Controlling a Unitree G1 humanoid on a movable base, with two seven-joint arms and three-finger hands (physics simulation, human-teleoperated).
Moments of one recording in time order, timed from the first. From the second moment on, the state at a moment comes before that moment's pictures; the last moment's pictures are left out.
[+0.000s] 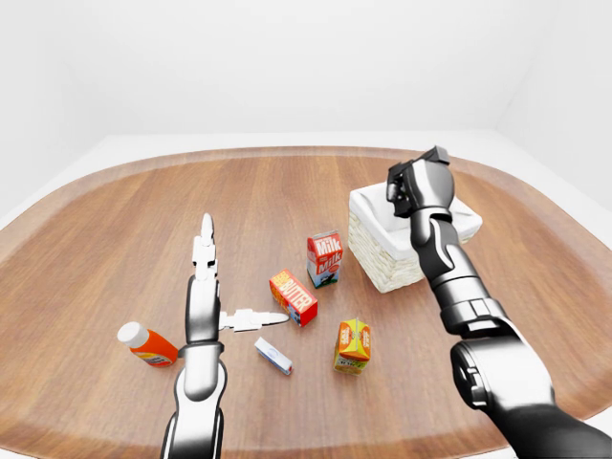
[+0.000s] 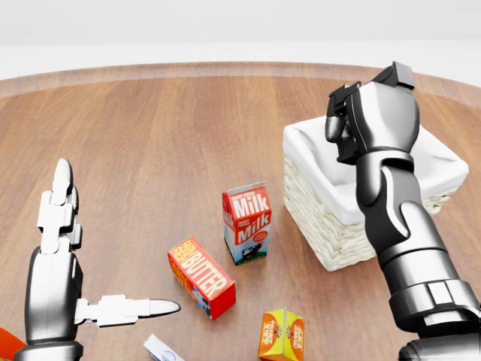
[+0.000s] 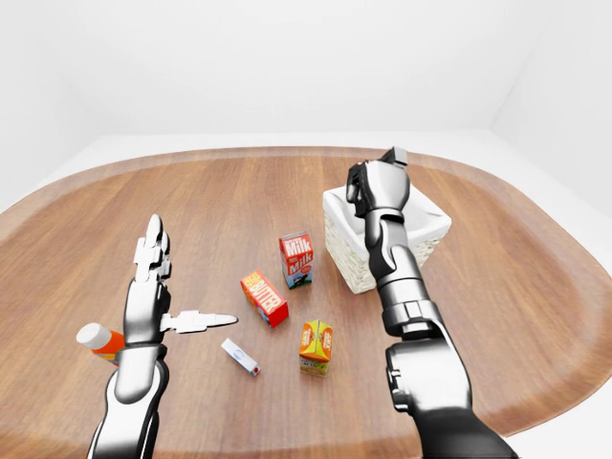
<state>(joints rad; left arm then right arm) 0.13 0.01 -0.01 -0.32 0.29 -0.09 0.09 -0.84 -0.27 -0.02 0.74 -0.96 0.00 -0.37</state>
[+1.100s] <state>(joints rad) 0.13 0.01 -0.01 -0.32 0.28 -0.09 0.09 -1.17 -0.26 0.03 1.35 -1.15 0.09 -0.52</state>
